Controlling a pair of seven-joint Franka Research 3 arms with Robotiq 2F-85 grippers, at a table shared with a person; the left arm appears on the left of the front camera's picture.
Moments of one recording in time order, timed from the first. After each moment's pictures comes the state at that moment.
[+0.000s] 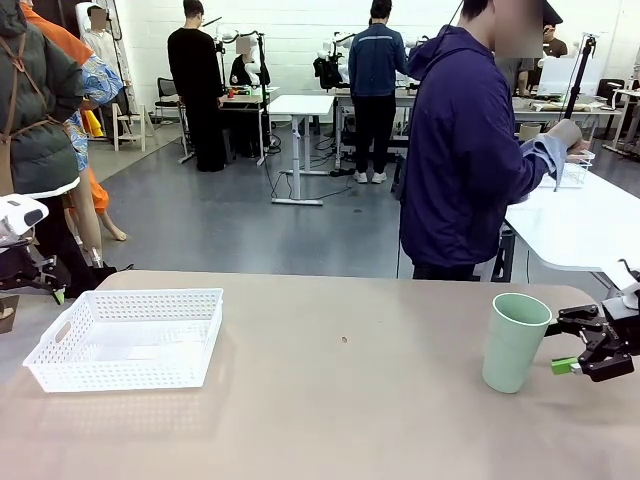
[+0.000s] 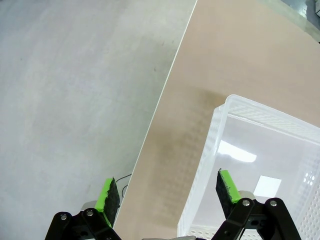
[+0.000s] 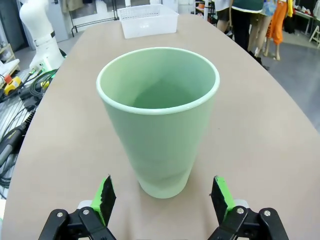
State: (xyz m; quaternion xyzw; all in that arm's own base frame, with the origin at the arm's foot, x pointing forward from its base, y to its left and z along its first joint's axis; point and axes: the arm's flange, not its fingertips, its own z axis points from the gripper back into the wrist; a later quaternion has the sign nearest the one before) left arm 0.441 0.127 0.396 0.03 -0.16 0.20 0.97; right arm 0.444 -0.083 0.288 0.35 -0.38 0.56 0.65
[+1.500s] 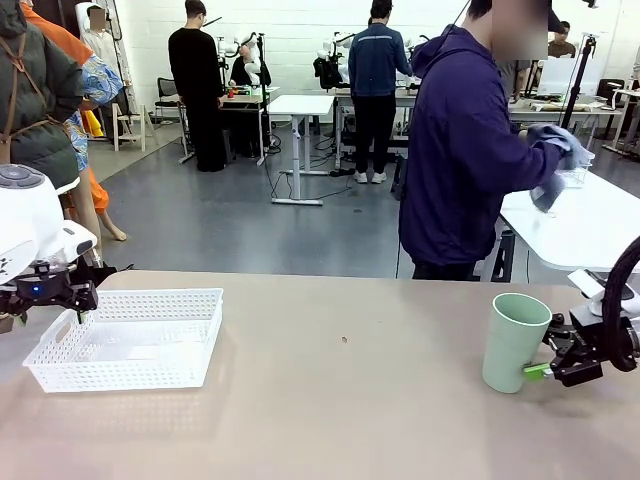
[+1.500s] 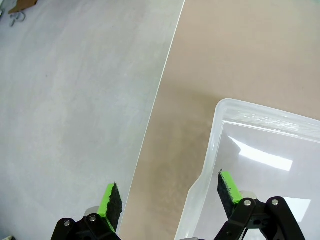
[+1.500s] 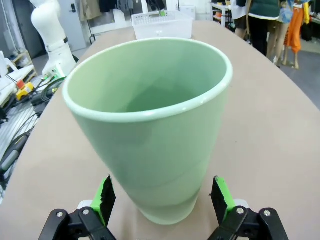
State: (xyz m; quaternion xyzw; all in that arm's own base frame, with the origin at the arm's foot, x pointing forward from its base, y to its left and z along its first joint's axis) left arm 0.465 0.082 0.345 0.13 -0.15 0.17 0.96; right arm 0.467 -0.049 0.253 0.40 -0.37 0.56 0.62
